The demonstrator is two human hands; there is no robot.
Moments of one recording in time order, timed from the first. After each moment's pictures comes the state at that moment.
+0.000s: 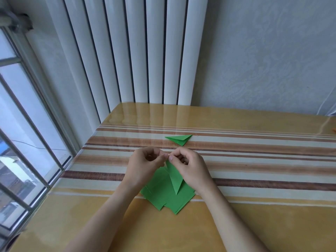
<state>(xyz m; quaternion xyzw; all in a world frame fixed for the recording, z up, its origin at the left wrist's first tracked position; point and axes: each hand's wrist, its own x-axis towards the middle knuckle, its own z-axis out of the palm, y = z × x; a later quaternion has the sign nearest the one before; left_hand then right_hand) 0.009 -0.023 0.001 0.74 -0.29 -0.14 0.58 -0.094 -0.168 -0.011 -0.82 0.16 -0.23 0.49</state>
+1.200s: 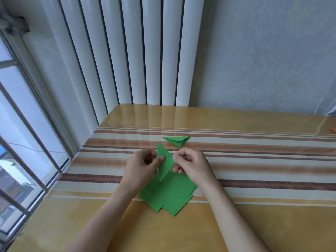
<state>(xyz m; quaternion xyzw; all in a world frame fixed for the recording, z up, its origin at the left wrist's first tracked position) 0.009 -0.023 -0.004 0.77 -0.29 -0.14 0.55 -0.100 -0.178 -0.004 -0.74 0.22 -0.19 0.60</state>
